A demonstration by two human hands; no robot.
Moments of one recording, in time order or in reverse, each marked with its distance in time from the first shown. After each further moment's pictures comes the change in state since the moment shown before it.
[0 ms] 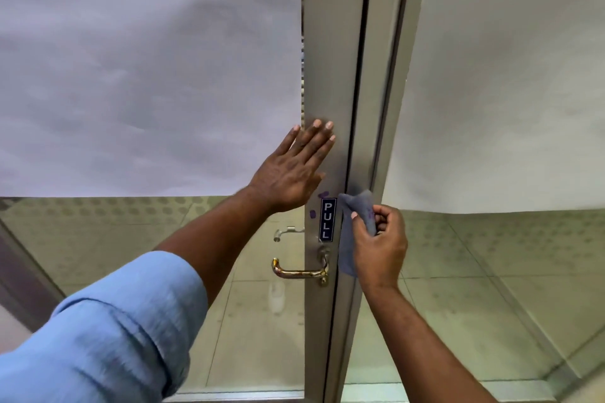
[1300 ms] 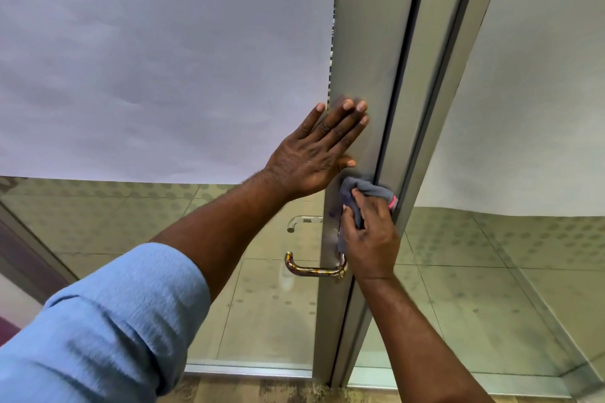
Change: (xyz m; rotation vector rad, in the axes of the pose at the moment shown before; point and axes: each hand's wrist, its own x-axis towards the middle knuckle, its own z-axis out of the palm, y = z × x) left_hand 0.007 -0.017 0.053 0.047 0.230 0.087; right_hand 0.003 0.060 0.072 -0.336 -0.143 -0.436
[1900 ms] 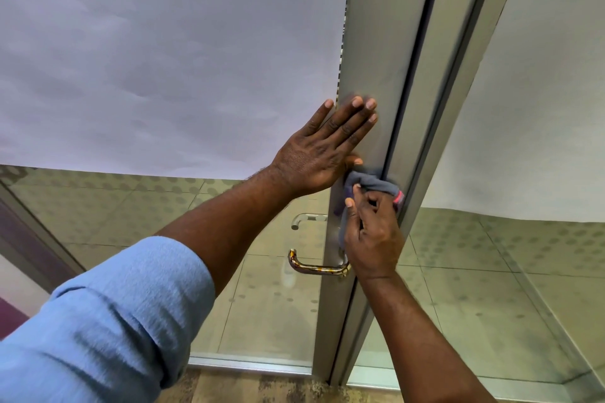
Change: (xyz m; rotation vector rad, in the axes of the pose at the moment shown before) left_hand 0.000 0.001 -0.002 -0.016 -0.009 0.013; right_hand 0.001 -0.002 0.003 -0.005 0.011 -0.075
